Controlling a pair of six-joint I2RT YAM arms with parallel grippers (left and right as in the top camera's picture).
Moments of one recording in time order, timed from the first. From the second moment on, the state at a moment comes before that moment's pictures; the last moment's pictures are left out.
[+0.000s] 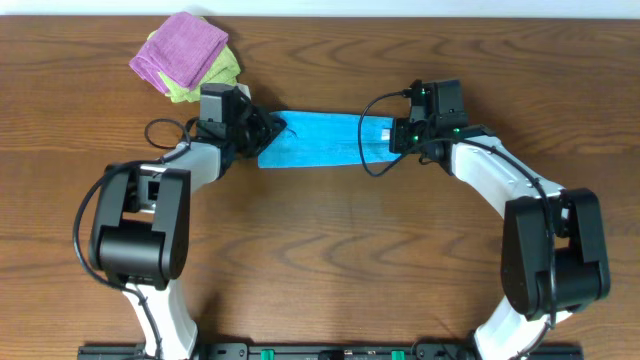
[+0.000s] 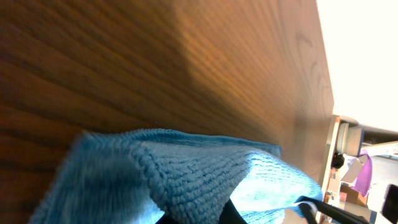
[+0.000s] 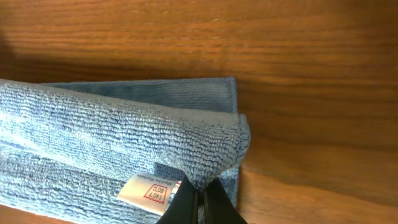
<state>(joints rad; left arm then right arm) -0.14 2.03 1.07 0.18 0.58 -0.91 0.19 1.87 1.13 -0.23 -0.17 0.23</state>
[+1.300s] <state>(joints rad) -0.06 2.03 1.14 0.12 0.69 -0.81 0.18 1.94 1.13 -0.22 -0.07 0.20</state>
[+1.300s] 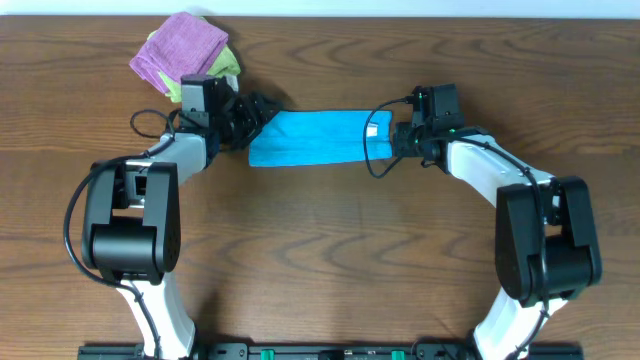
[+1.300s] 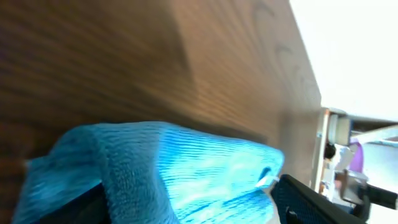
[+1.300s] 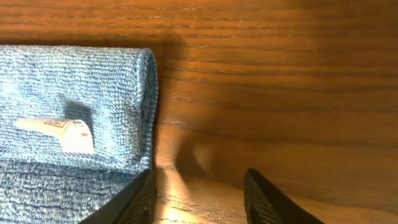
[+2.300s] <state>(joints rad) -0.04 1.90 1.17 -0.11 0.68 -0.72 0.17 1.92 1.13 -0.27 -0.12 0.32</state>
